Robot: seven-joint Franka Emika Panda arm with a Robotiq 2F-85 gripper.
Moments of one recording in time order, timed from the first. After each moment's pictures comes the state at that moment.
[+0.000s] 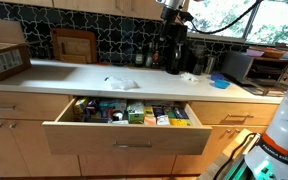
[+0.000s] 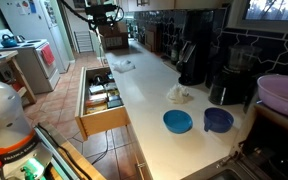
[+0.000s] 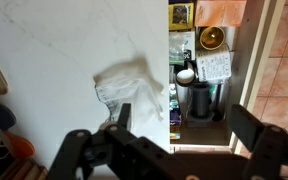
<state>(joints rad) 0.16 -0.09 0.08 -1.83 0.05 2.01 -0.71</state>
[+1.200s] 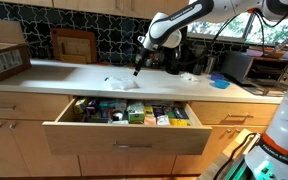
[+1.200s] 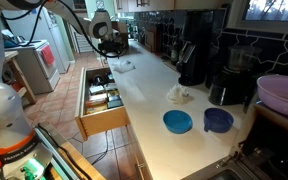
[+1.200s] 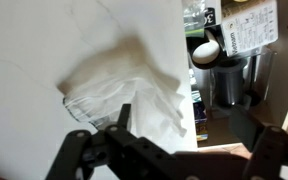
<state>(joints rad) 0.16 0.29 0.15 -1.86 0.15 2.49 -0.59</state>
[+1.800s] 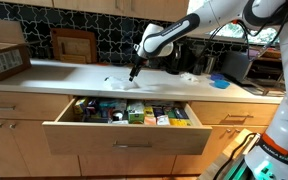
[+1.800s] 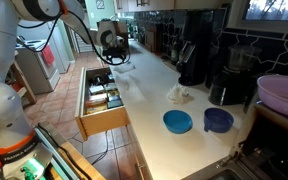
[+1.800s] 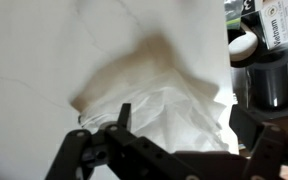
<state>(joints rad) 0.16 0.46 0.15 -1.75 0.00 2.56 -0.39</state>
